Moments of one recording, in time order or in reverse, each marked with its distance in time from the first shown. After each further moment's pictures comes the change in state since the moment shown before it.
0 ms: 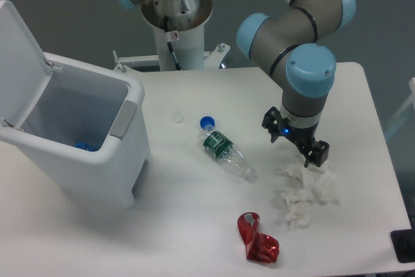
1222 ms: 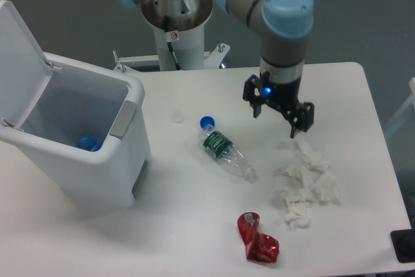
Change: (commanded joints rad) arm -0.024 0.320 -0.166 0.015 -0.093 -0.253
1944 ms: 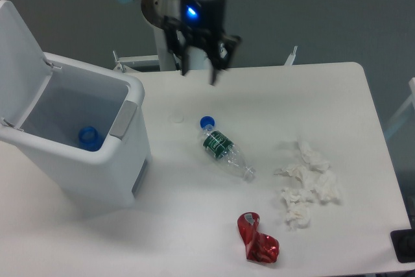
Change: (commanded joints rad) arm -0.210 0.324 -0.018 -0.172 -0.235 -0.451
